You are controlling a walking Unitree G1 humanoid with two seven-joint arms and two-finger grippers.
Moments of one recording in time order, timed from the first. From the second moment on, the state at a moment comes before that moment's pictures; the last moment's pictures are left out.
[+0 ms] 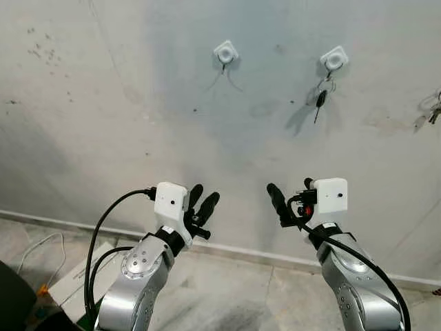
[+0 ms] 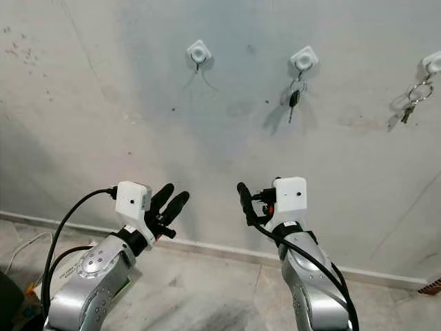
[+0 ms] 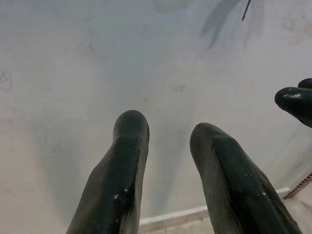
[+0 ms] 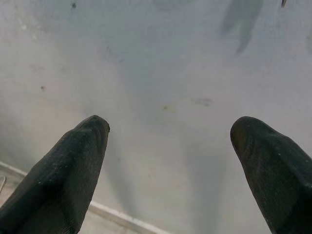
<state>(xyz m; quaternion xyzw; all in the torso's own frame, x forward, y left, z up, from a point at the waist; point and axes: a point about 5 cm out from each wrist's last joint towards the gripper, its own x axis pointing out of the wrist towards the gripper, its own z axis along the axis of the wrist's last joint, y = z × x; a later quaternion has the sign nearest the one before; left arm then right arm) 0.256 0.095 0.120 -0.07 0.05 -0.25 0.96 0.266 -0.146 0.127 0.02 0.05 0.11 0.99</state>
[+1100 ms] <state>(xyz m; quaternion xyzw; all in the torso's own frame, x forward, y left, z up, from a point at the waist) 0.258 0.089 0.117 -0.08 0.06 -0.26 0.96 0.268 -0.157 0.128 0.01 0.05 0.09 0.99</state>
